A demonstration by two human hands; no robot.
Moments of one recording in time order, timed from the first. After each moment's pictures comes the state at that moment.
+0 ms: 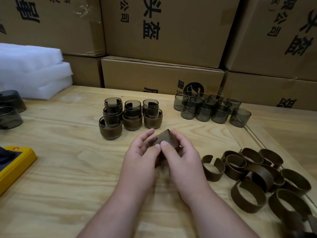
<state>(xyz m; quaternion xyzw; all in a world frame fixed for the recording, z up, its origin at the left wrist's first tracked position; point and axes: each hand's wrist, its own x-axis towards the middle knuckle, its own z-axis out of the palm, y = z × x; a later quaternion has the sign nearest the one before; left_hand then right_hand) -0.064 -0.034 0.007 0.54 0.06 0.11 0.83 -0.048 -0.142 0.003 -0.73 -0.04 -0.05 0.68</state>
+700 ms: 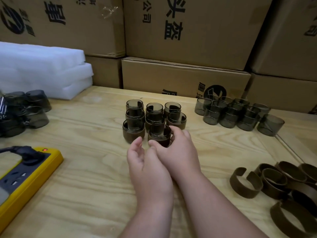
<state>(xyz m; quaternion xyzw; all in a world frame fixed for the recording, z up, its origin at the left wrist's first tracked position) -0.053 -0.020 0.003 0.45 0.25 0.32 0.80 0.016 -0.066 -0.005 -0.91 -0.04 -0.10 0.40</state>
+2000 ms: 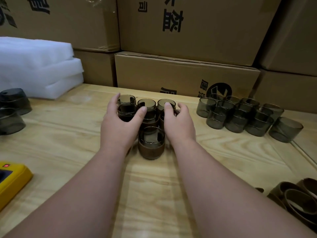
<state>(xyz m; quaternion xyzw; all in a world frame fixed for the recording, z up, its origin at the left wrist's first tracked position) 0.078 0.090 -0.007 0.78 0.15 0.33 0.52 0.134 -0.052 0.003 -0.84 0.05 -0.10 0.53</state>
